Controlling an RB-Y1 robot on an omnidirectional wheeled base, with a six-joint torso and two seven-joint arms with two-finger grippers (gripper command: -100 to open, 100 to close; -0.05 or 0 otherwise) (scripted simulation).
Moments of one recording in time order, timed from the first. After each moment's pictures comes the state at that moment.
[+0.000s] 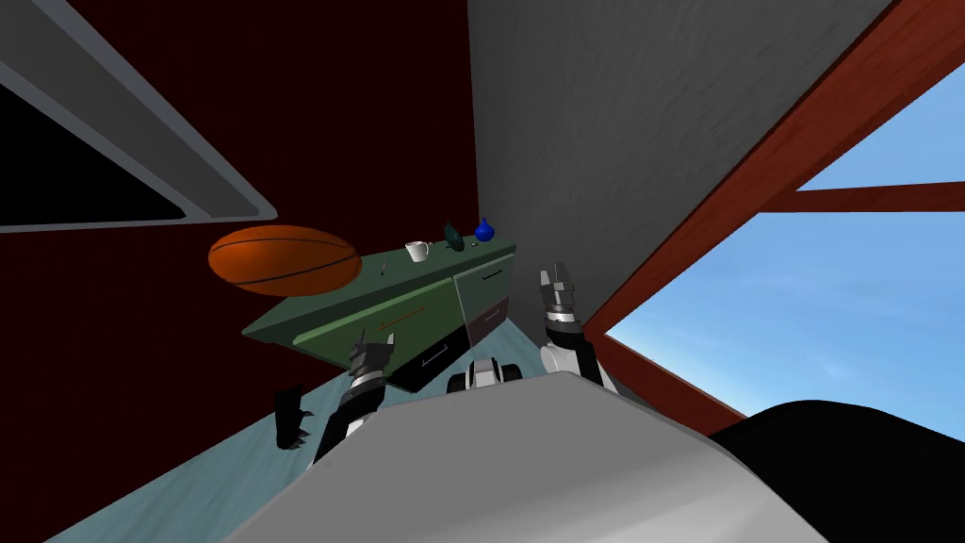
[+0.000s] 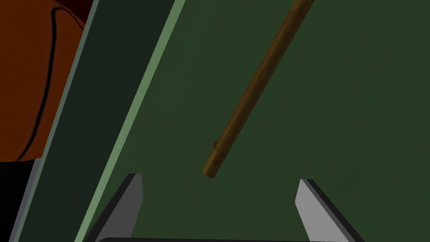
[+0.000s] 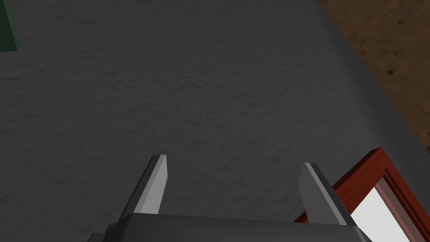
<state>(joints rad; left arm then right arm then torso) 0.62 0.02 0.18 -1.98 0.26 -0.27 0.33 0.49 -0.02 0.07 -2.27 -0.10 -0.51 0.16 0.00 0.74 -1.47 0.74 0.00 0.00</state>
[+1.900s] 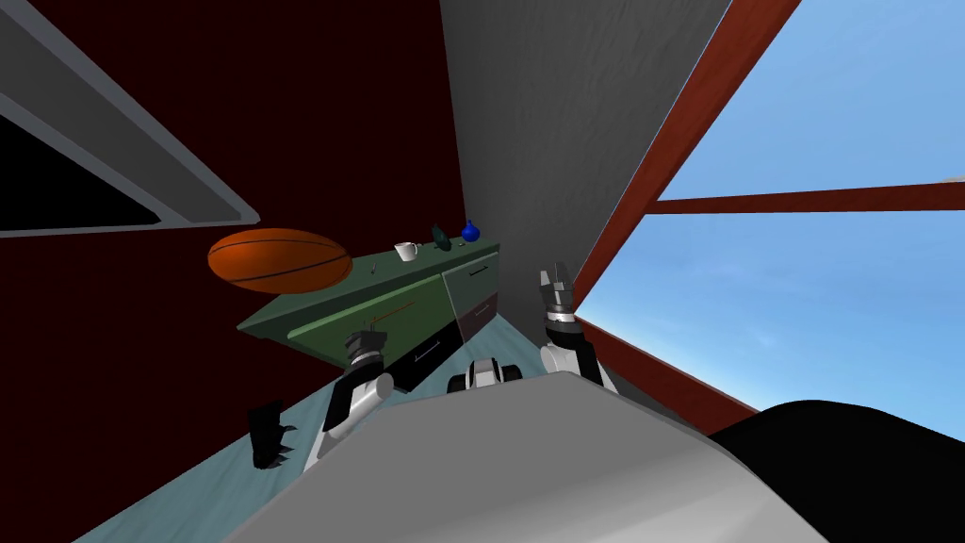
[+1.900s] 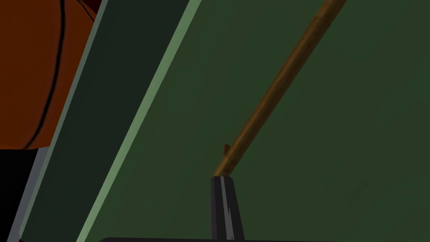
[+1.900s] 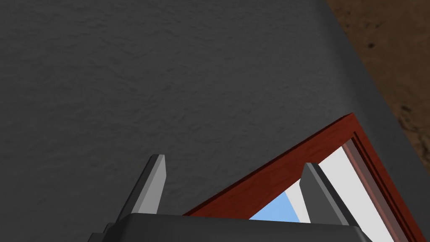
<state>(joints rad) 0.33 -0.03 0.40 -1.83 0.30 -0.15 0.26 0.49 -0.02 0.07 -2.27 -0.11 -0.51 0.16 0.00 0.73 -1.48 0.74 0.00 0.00</state>
